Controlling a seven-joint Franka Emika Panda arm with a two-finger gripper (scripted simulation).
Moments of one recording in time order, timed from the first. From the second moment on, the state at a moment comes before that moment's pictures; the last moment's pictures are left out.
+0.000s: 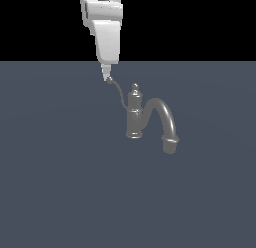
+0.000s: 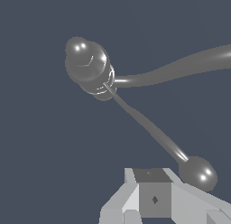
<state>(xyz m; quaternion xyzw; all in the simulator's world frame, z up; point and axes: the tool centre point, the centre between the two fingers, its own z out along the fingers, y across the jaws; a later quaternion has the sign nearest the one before) -0.031 0.060 0.249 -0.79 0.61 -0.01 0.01</state>
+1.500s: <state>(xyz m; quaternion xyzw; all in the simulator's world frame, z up) -0.054 -0.054 0.250 -0.79 0.61 -0.01 0.01</state>
